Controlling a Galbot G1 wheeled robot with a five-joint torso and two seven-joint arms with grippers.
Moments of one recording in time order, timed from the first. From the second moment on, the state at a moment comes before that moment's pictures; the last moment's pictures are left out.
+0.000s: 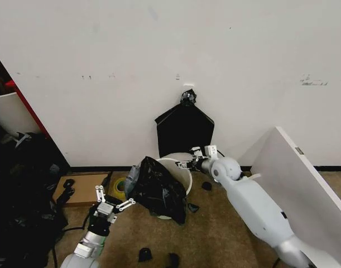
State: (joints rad) left arm 1.57 -1.22 -0.51 -1.79 -0.04 -0.75 0.08; right arm -0.62 1.23 -0.04 1.35 0.64 -0.75 -0.01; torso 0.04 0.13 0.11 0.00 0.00
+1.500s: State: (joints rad) left arm 1.61 -1.30 -0.45 -1.82 0.08 -0.72 -0.06; right arm -1.21 1.18 0.01 2.00 1.17 -0.26 0.98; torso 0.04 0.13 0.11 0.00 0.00
